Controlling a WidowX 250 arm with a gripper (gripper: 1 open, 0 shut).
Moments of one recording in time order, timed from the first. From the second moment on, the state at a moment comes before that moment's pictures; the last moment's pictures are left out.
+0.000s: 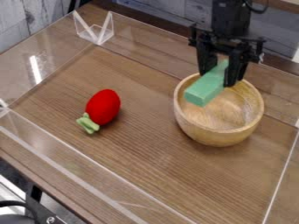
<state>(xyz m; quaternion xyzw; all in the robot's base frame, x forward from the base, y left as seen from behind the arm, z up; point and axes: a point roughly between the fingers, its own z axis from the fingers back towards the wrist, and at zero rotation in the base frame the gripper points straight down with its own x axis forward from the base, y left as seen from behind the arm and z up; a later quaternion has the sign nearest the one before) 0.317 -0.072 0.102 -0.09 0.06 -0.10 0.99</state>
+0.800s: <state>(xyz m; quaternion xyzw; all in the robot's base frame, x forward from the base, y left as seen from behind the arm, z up) 0.314 -0.074 0.070 -0.07 0.03 0.02 1.00</state>
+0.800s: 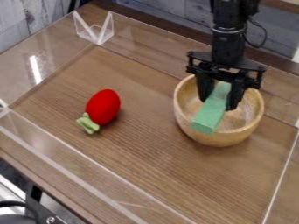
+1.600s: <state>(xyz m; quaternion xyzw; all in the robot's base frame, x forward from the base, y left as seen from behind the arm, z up) 0.310 -0.076 0.061 -0.05 0.02 -0.01 1.00</state>
